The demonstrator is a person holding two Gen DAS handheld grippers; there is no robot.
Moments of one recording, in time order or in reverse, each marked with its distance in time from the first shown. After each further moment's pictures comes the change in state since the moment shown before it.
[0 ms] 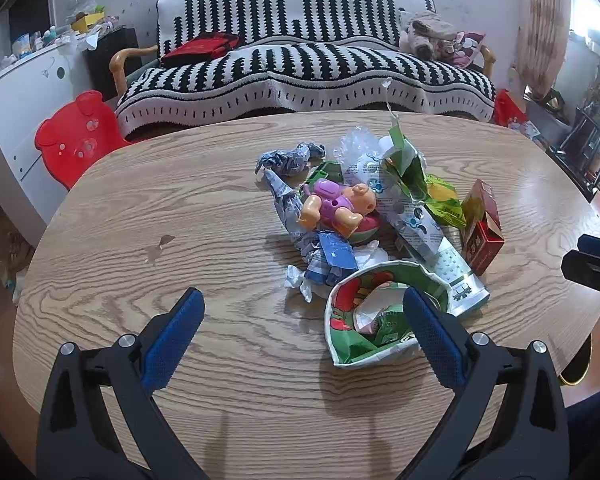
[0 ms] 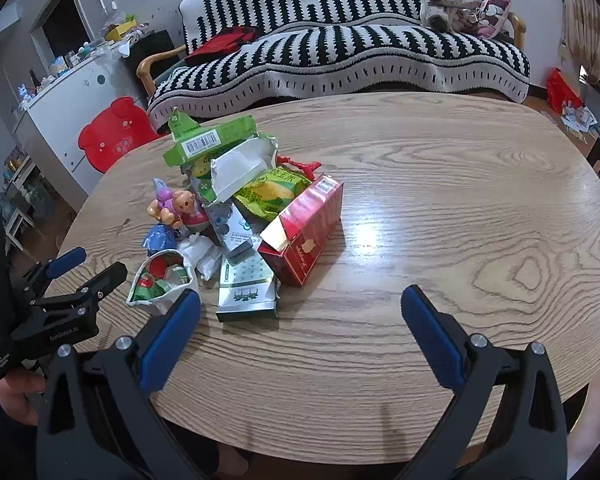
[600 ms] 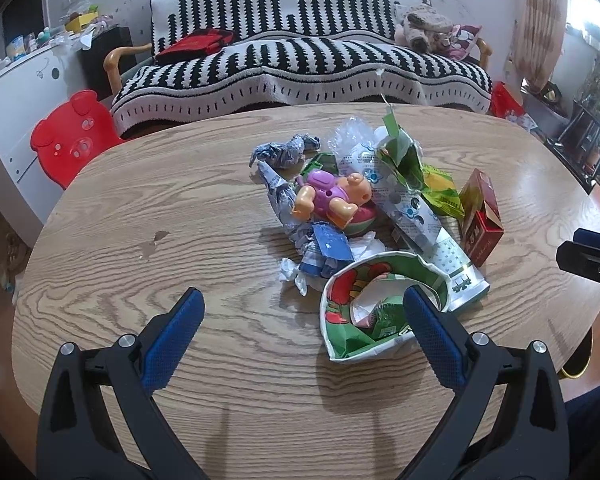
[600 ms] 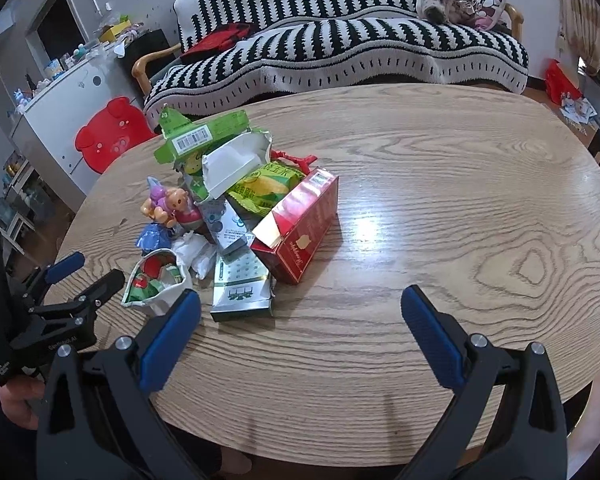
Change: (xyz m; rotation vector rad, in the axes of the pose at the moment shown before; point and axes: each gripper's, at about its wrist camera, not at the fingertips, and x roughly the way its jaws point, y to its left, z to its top) left arm 0.005 -0.004 -0.004 0.019 0.022 -0.004; right arm 0.010 -0.005 0.000 0.017 0.026 0.012
